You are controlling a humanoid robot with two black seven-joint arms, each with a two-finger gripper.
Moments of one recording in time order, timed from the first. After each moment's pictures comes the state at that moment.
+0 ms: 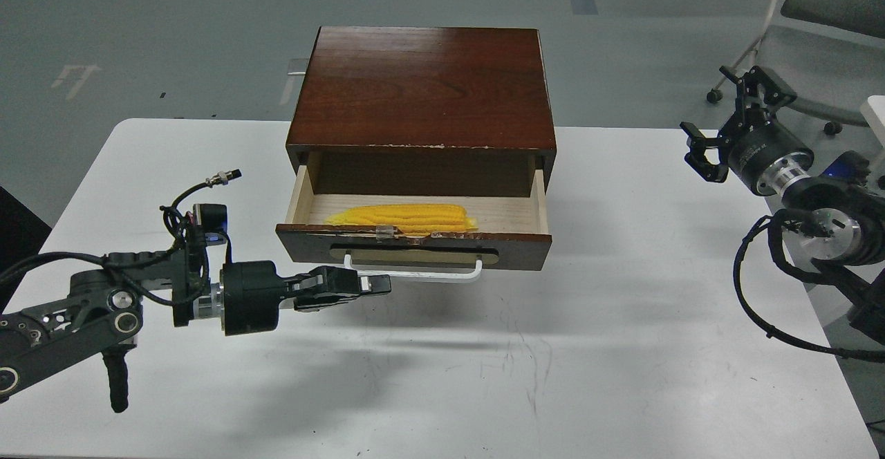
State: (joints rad) left arm -0.59 0.75 -0.43 -1.46 1.13 -0.48 -0.49; right arm 0.76 -0.57 0.49 0.78 0.07 0.23 0.26
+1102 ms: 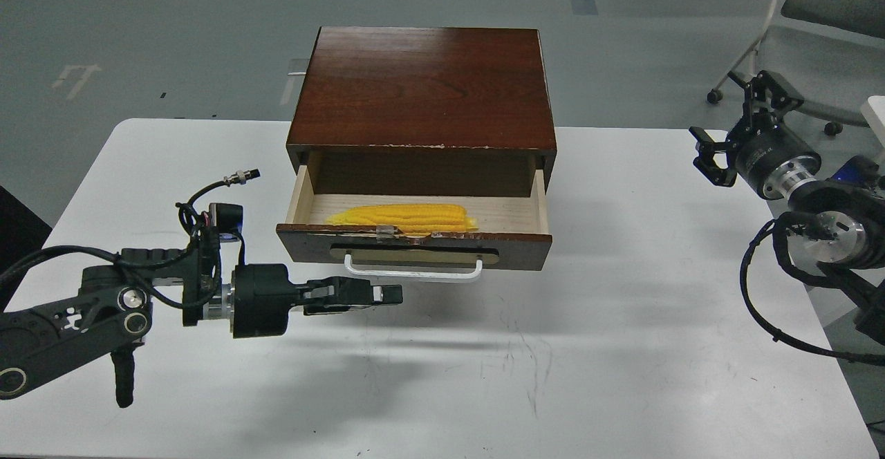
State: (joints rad) left arm -0.60 0.73 -0.41 -1.48 1.19 -0.49 -0.49; right arm 0.75 -0.58 0.49 0.79 0.06 0.22 0.26
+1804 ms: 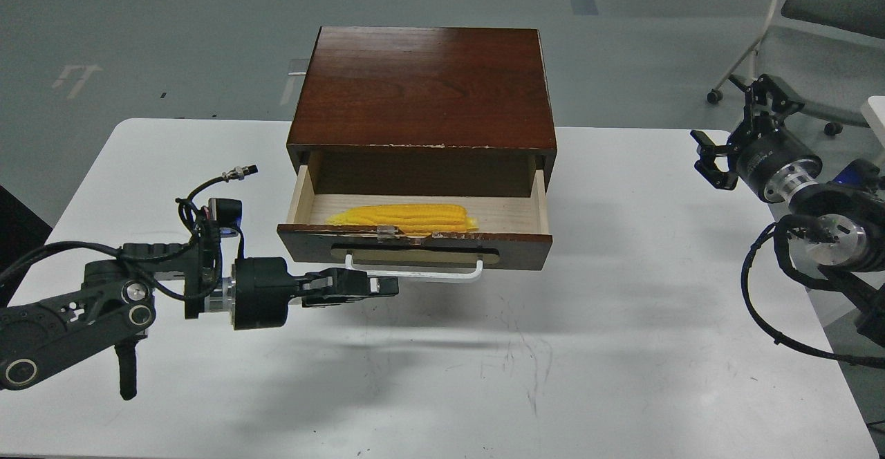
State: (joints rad) left arm -0.61 0.71 -0.42 -1.42 1.19 -0.49 -0.49; right arm 0.74 -0.58 0.49 0.79 0.06 0.22 0.26
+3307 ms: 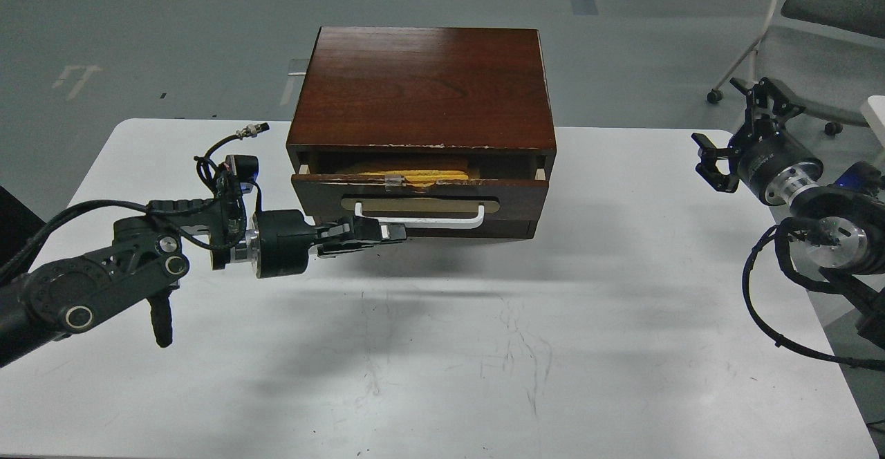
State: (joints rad) left arm -0.76 0.55 -0.42 -1.16 1.19 -0.49 -0.49; right arm 0.73 -0.58 0.49 0.79 0.06 0.22 0.26
